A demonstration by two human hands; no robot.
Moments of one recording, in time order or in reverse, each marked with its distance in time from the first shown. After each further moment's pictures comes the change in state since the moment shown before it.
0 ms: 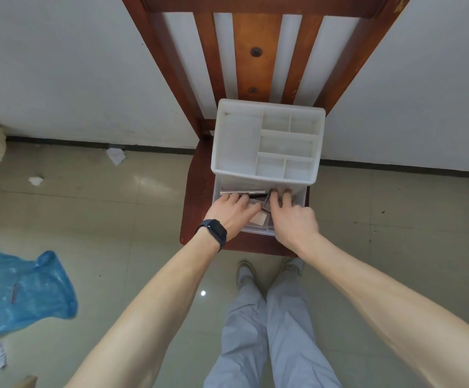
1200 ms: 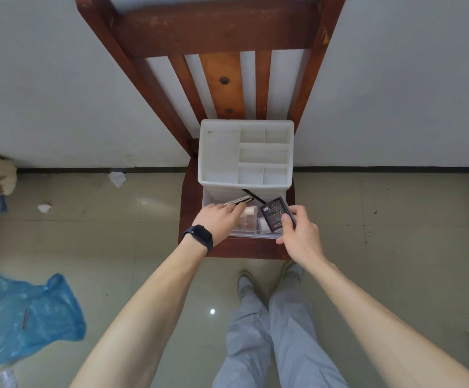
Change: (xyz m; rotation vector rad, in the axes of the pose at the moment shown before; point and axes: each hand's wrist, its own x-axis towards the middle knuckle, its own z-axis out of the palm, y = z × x) left_hand -0.008 0.008 -0.032 0.001 -0.032 -0.053; right_hand -0.062 0.029 0.007 1.305 0.195 0.413
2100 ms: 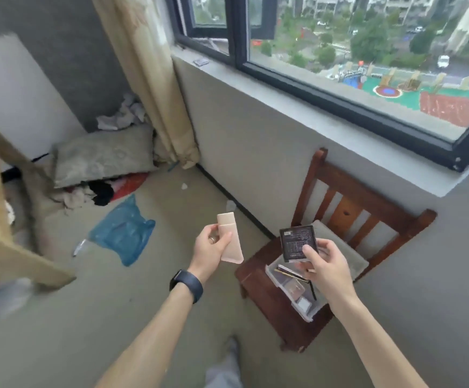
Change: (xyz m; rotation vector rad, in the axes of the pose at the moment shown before) left_hand -0.296 0.094 -0.194 -1.672 1.197 -1.196; right_hand -0.169 -0.242 -0.127 0.260 -0.548 -0.375
